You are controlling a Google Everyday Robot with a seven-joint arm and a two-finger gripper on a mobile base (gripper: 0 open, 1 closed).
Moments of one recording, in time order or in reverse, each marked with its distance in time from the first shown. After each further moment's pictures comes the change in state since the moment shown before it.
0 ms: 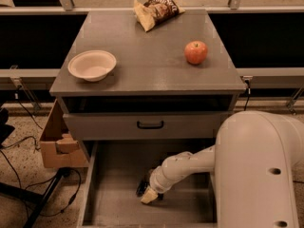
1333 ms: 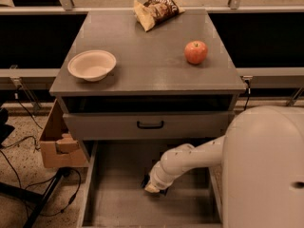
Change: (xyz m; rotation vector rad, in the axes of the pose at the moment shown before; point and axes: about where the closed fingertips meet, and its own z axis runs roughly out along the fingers) arm -0.022 0.002 -0.041 0.010 0.028 -0.025
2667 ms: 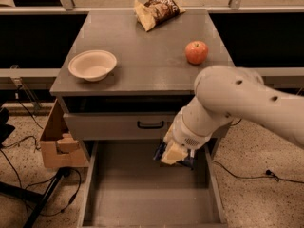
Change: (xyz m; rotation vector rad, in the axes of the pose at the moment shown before) arm -0.078 0.042 -0.341 0.030 0.041 -0.097
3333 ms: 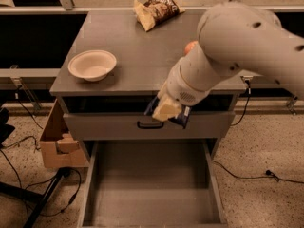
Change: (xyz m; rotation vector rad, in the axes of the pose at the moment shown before) arm -0.065 -0.058 -0.096 0.188 -0.075 -0.012
